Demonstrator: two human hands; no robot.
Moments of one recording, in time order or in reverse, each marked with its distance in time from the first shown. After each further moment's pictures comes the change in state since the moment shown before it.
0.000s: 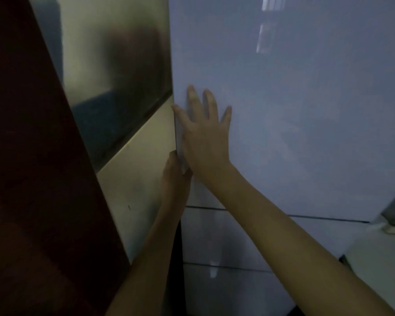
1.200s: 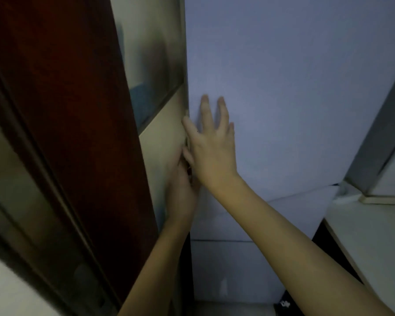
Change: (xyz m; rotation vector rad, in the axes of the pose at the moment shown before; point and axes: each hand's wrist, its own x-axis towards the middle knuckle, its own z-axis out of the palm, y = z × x) left_hand -0.144 0.041 -0.081 -0.050 -0.030 0.096; right_hand -0.102 -0.045 -0.101 -0.012 0.032 0.056
